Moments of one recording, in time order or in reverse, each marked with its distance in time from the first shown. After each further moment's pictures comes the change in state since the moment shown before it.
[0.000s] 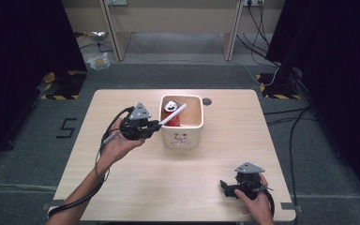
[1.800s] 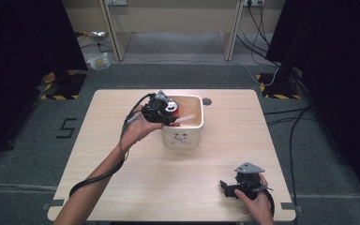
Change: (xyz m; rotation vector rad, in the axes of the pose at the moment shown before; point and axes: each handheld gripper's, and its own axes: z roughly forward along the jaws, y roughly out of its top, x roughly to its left) left arm 0.016 0.041 0.063 0.123 -0.056 -0.073; right arm 0.000 0.000 0.000 0.003 0.003 -0.008
